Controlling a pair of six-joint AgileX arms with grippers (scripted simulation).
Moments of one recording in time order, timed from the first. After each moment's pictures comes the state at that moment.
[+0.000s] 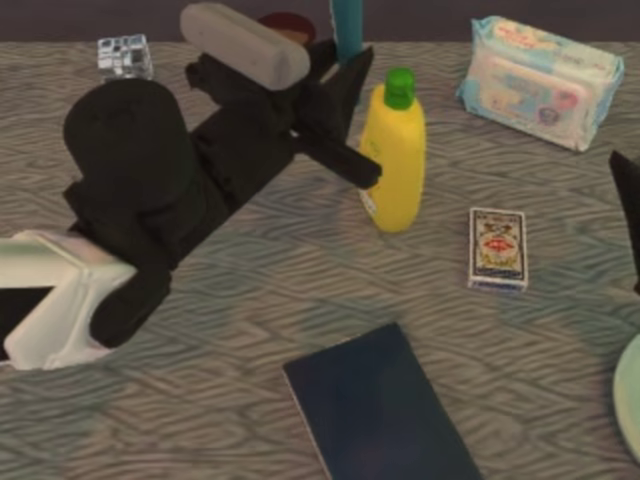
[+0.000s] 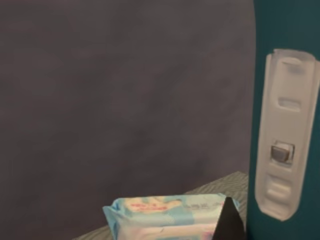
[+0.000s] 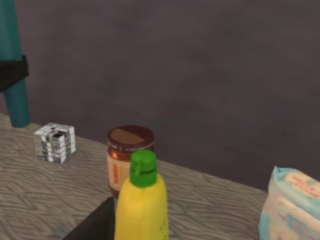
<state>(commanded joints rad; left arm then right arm) -0.63 1.57 0.71 0.97 0.15 -0.07 0.26 0.63 0.39 0.23 -0.22 -0.03</state>
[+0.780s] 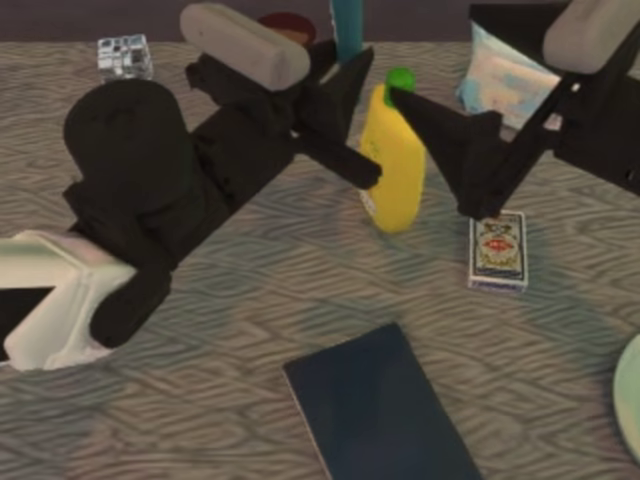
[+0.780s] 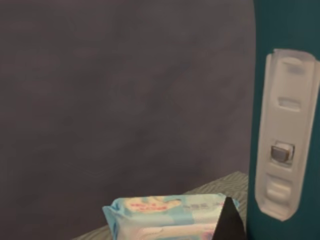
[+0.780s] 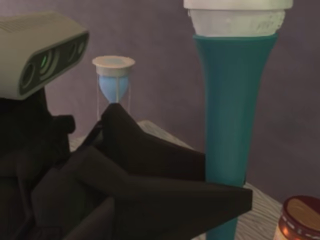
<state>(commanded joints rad) -0.63 1.57 0.71 0.97 0.15 -0.07 0.49 1.24 0.76 0.45 -0.41 -0.06</state>
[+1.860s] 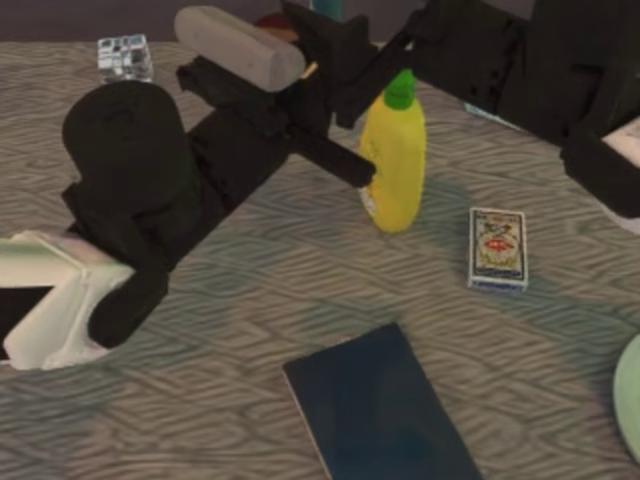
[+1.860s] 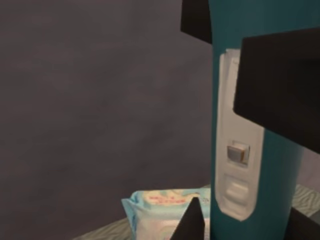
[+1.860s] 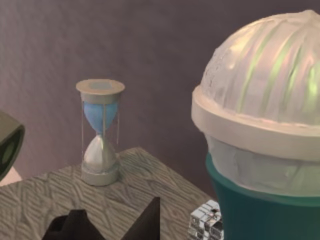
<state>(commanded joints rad) -0.63 1.57 0.71 0.97 0.15 -0.07 0.60 1.62 1.07 0.52 -0.29 -0.06</state>
